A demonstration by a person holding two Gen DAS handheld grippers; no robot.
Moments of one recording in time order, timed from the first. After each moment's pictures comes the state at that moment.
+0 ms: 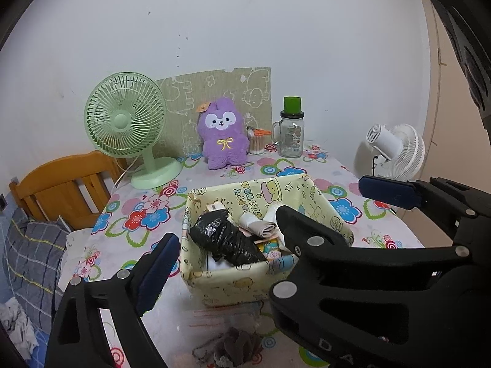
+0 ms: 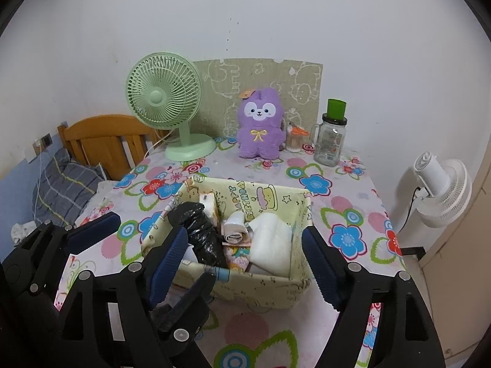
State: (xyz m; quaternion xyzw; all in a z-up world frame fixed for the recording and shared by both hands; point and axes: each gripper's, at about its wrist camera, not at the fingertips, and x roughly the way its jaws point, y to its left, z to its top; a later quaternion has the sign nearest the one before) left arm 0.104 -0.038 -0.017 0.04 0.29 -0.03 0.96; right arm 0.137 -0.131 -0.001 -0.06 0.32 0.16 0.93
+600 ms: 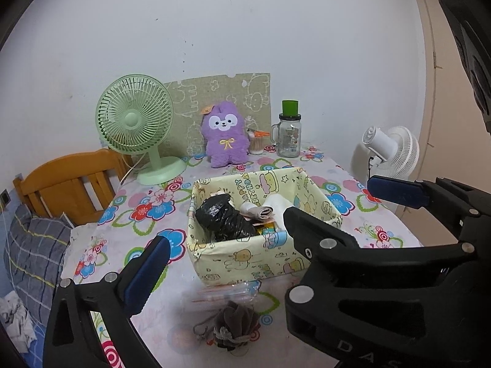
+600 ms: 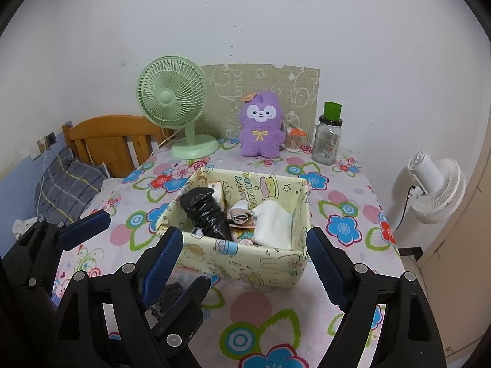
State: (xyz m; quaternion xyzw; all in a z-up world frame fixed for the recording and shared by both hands) left arm 0.065 -0.035 -0.021 0.03 0.27 -0.03 0.96; right arm 0.093 -0.135 -0.001 -0.06 0.30 0.16 0.94
